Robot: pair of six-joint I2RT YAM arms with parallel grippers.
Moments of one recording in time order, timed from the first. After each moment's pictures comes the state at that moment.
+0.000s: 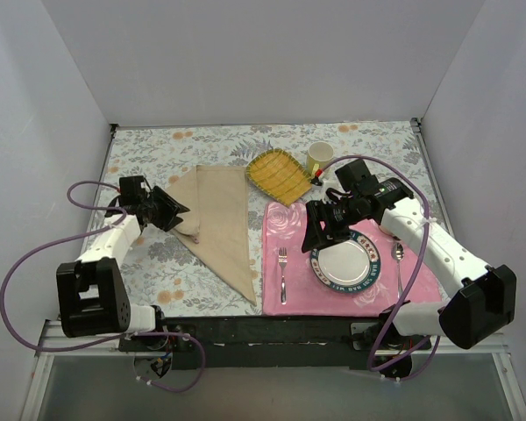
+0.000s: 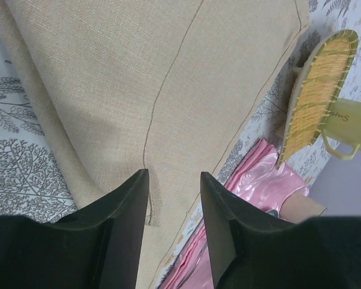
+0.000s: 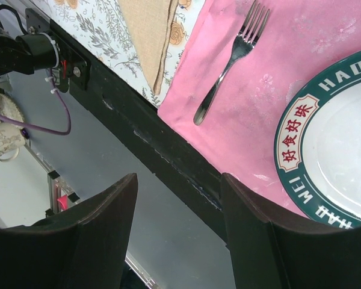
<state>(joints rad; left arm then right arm) 0.10 1.34 0.79 -0.32 0.32 -0.84 0.52 1.30 1.16 -1.00 -0.60 0.26</state>
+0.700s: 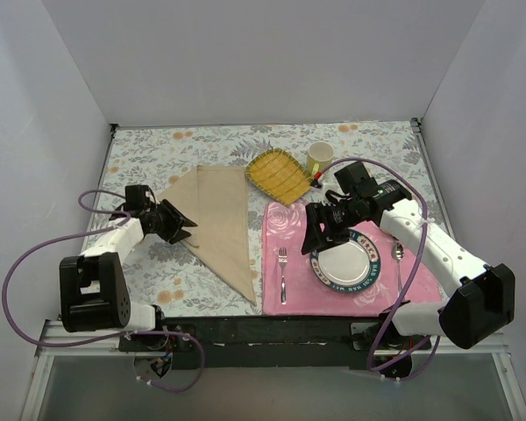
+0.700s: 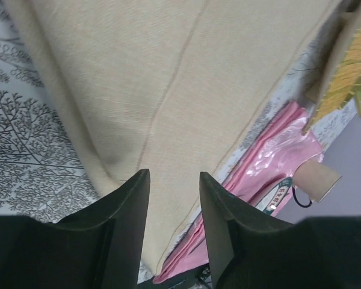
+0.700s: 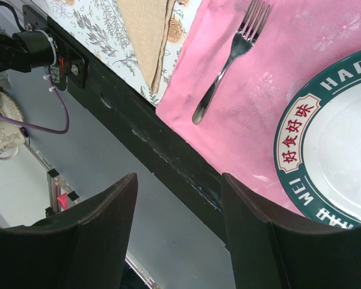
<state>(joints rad) 0.09 1.40 0.69 -0.33 0.45 -0.80 0.52 1.30 1.13 -0.98 -0.61 0.25</state>
